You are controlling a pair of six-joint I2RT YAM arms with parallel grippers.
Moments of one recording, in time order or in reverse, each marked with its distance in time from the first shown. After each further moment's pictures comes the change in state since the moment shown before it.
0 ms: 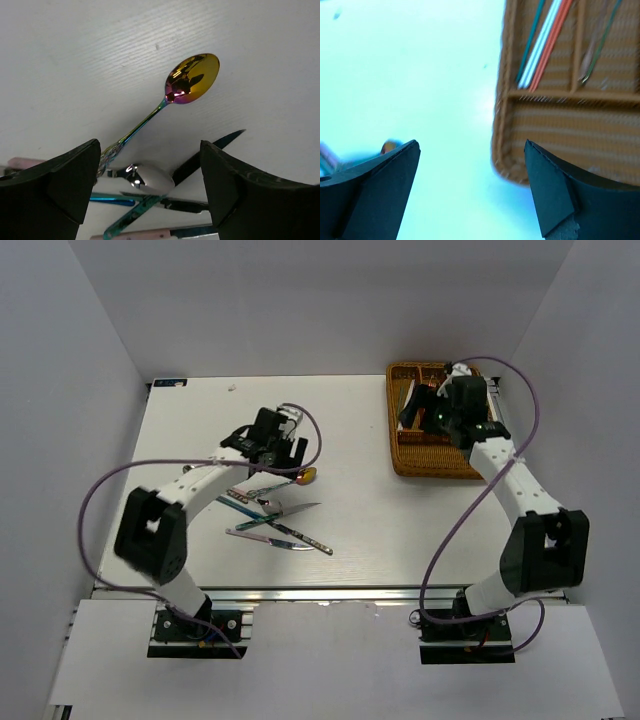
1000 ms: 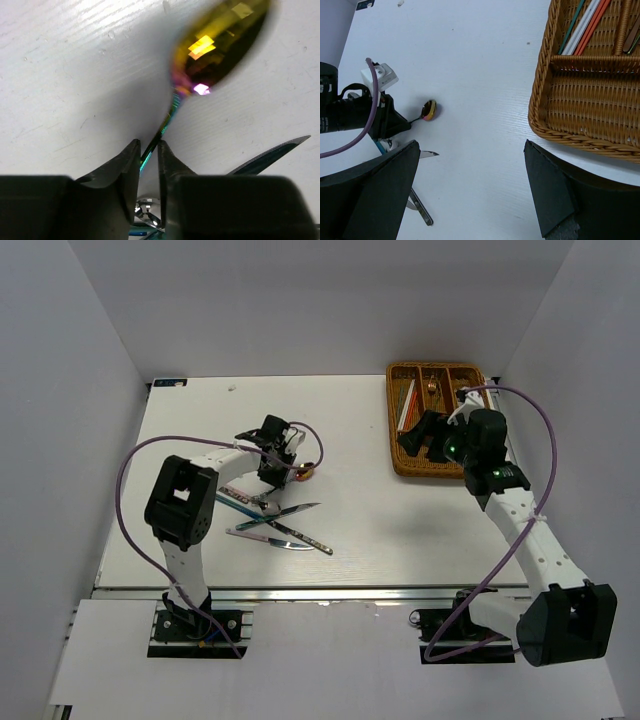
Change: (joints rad) left arm 0.068 0.356 0.077 -0.037 0.147 0.126; right arm 0.018 -0.399 -0.350 0.077 -0.151 0.061
